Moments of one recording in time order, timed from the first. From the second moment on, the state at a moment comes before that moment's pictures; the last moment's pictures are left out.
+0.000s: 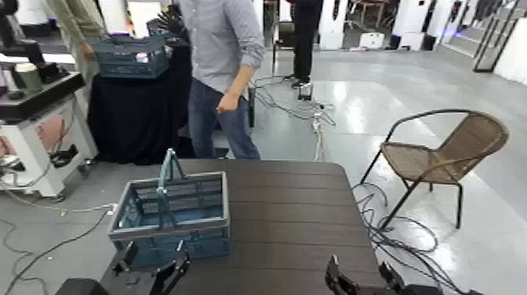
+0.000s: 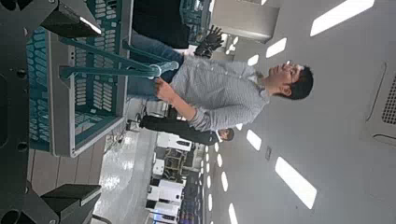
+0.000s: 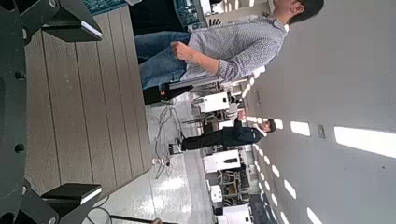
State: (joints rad) left arm 0.30 0.11 -0.06 -1.69 0.31 -0.29 -0.12; right arm 0.39 -0.13 0.23 -1.84 -0.21 -0.14 -0.24
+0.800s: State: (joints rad) left arm 0.25 0.13 -0.03 -1.68 0.42 -0.14 -0.20; right arm 0.39 -0.13 0.23 -1.83 -0.23 -0.13 -0.24
